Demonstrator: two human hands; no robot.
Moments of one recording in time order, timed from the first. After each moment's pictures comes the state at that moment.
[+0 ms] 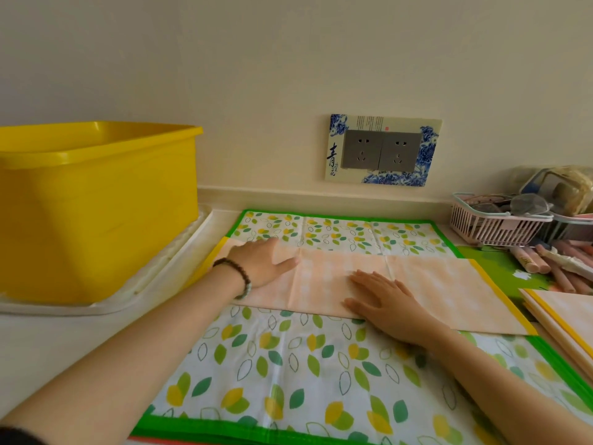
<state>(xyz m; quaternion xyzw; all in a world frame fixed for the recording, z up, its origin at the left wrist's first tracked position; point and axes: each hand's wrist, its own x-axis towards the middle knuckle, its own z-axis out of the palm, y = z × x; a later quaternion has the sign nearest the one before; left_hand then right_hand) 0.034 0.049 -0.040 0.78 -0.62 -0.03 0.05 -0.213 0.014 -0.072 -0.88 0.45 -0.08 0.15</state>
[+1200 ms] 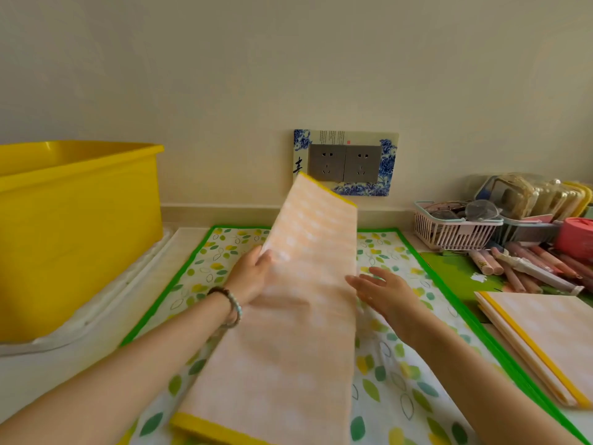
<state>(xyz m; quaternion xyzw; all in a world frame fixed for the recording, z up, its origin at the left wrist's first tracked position) -0.009 0.022 -0.056 0.65 -0.55 -0.21 0.49 -0.243 -0.003 -0.054 -0.56 0.50 -0.38 0.54</state>
